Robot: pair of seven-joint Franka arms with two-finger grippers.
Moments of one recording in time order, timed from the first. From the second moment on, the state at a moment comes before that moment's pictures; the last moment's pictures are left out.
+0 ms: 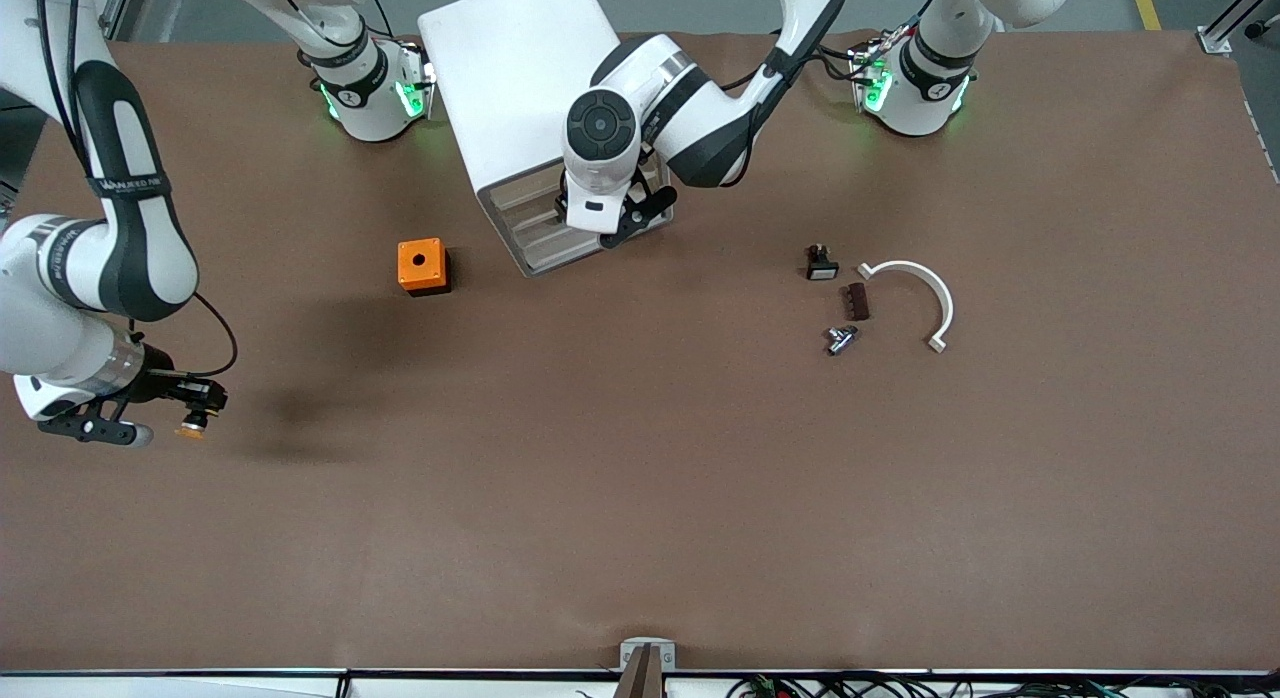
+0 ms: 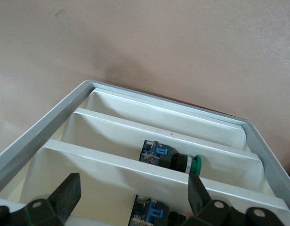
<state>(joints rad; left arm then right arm) -1.10 0.55 0.16 -1.50 -0.47 1.85 -1.43 -0.17 0.41 -0.04 -1.91 0.01 2.36 -0.09</state>
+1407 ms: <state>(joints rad) -0.63 0.34 0.19 -1.51 -0.02 1.77 -1.10 -0.22 0.55 -0.03 -1.88 0.01 2.42 -0.14</state>
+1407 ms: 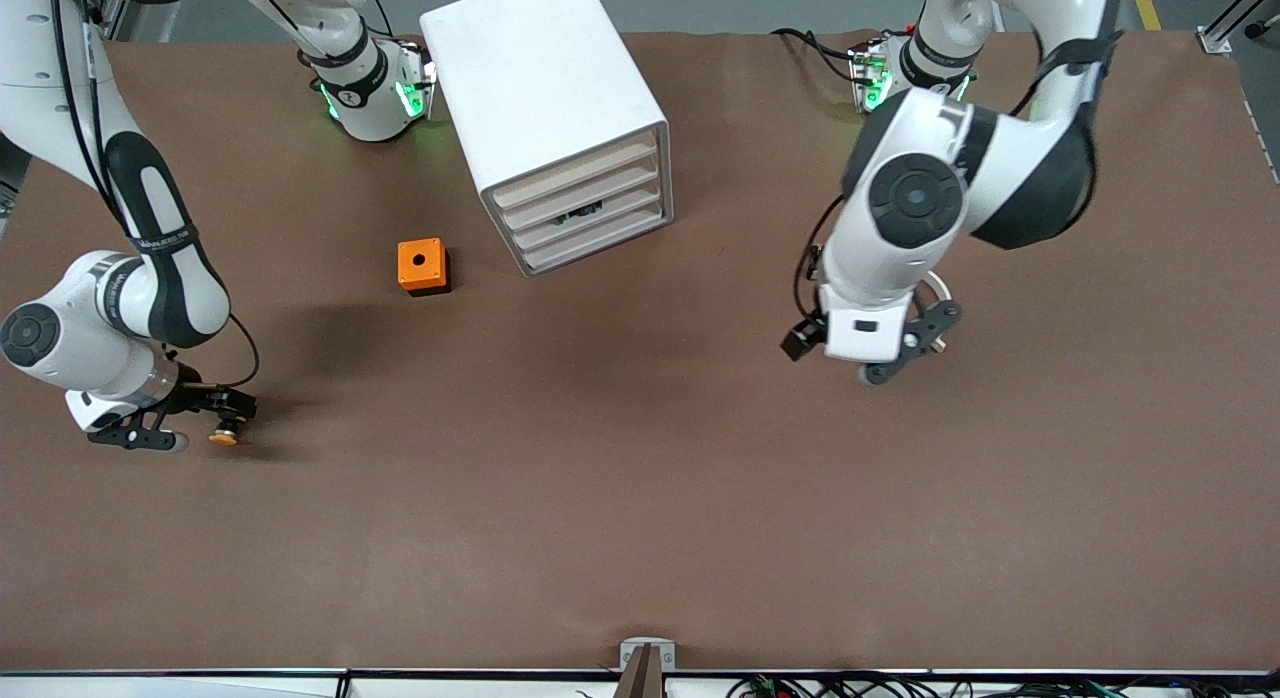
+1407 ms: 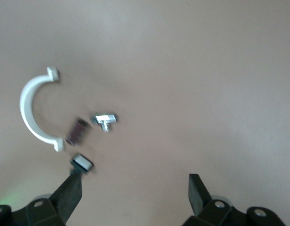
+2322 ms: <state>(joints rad) -0.12 0.02 -0.01 -1.64 0.00 1.66 -0.51 -0.10 0.31 -0.01 -1.46 0.01 1.54 0.04</state>
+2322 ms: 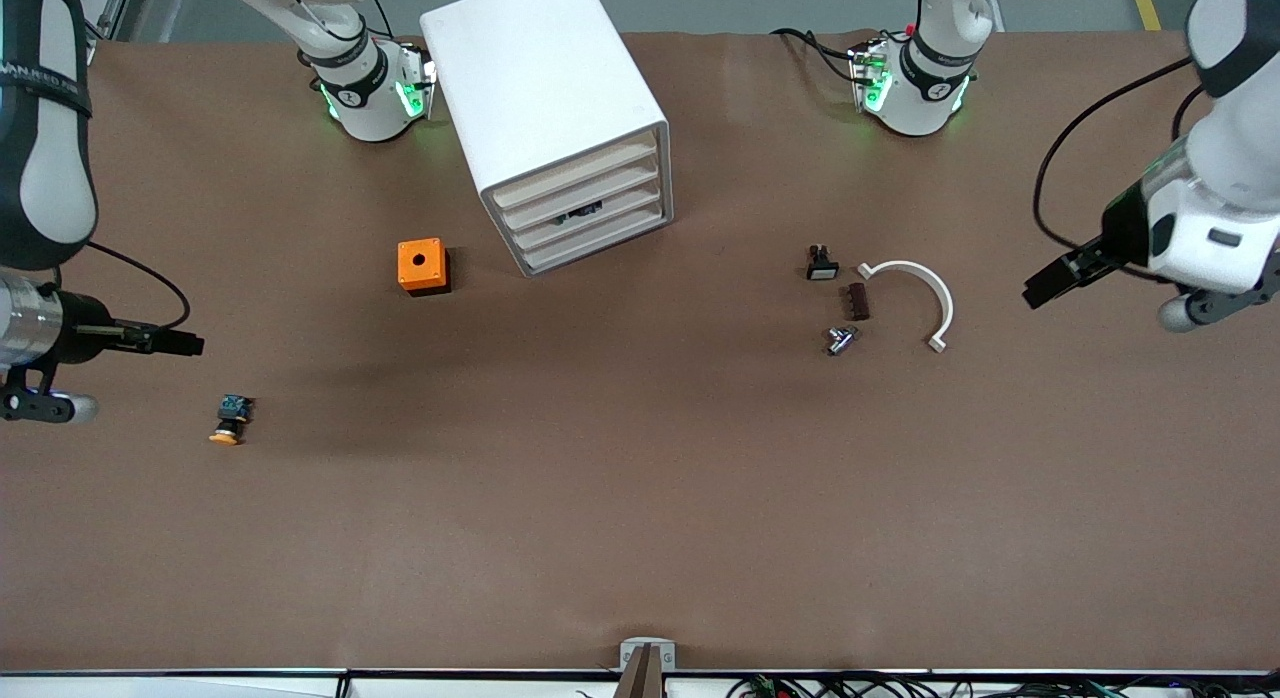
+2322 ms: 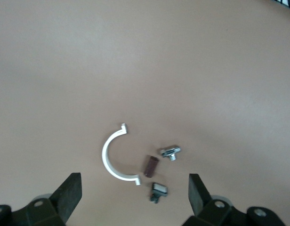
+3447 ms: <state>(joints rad) -0.07 -0.16 -0.06 -1.77 0.00 1.57 -0.28 -0.05 0.23 -0.01 -1.33 0.01 1.39 0.05</state>
